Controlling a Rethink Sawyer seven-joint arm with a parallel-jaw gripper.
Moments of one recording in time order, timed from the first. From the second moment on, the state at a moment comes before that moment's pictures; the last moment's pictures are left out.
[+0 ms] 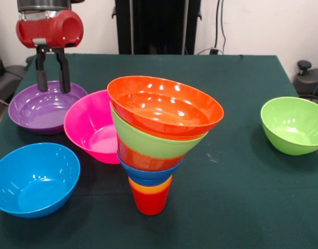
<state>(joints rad) -0.99 -0.74 0.68 1.74 -0.60 0.32 2.32</state>
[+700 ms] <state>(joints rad) -0.98 -0.67 0.67 1.75 -0.69 0.21 2.32</state>
